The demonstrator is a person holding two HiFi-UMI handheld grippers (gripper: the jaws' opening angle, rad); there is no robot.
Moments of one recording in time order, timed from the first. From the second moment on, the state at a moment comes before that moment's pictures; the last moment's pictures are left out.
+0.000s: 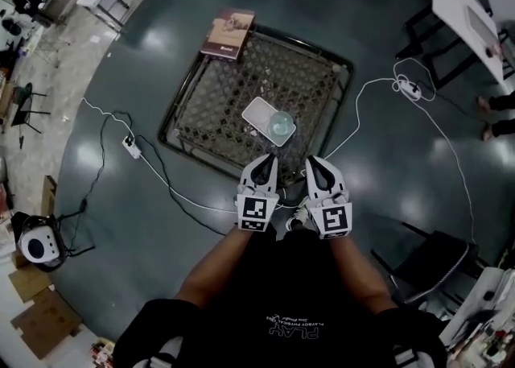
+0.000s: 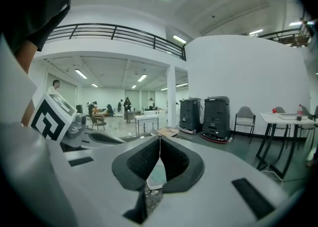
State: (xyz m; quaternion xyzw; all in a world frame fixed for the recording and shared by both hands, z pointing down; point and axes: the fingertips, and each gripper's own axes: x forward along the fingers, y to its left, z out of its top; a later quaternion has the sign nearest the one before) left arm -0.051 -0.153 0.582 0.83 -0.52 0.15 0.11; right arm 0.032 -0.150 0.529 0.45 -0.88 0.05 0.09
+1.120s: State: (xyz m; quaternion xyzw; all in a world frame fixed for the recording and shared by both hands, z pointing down) left arm -0.032 -0.245 0.708 0.83 -0.50 0.20 0.12; right arm 0.026 -0.148 0.569 0.49 -0.86 0.09 0.11
